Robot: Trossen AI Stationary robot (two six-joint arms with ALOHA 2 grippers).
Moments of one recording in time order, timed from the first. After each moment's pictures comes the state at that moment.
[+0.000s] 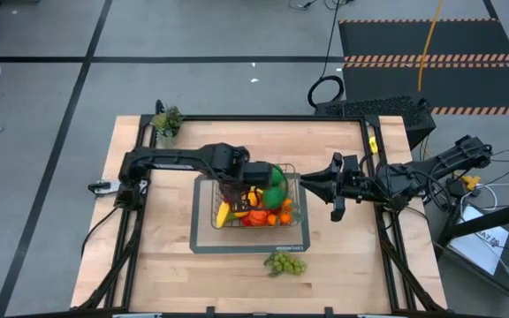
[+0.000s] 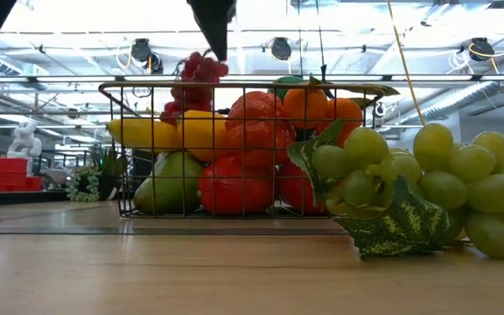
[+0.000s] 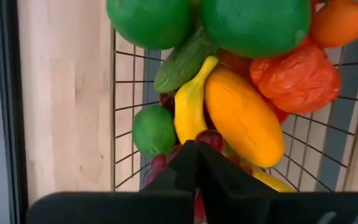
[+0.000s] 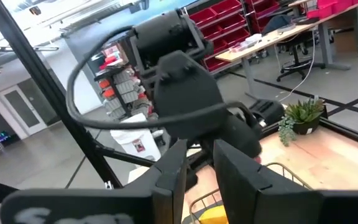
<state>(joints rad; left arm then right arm) -0.07 2.00 2.14 -1.51 -0.21 -0.13 0.41 1.00 0.96 0.03 0.55 0.44</state>
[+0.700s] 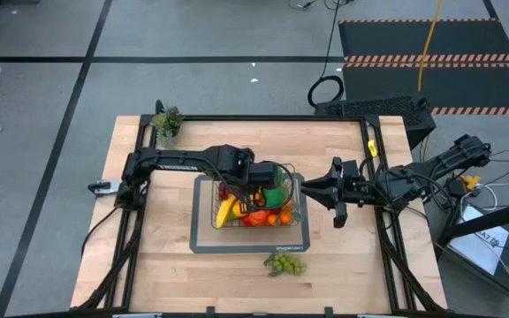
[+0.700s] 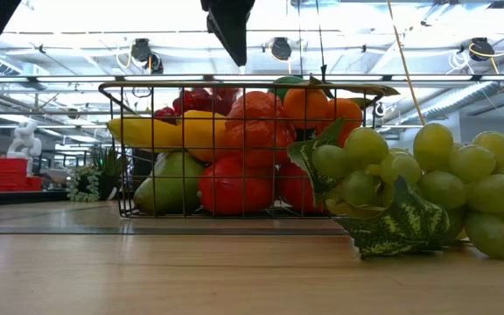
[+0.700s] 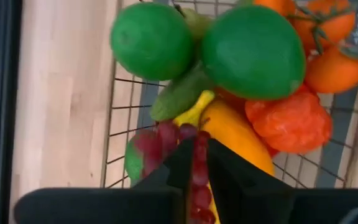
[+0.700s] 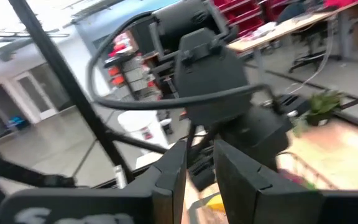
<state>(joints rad) -0.07 2.03 2.14 -1.40 -0.21 -0.18 0.45 1.00 0.96 0.00 0.52 0.44</state>
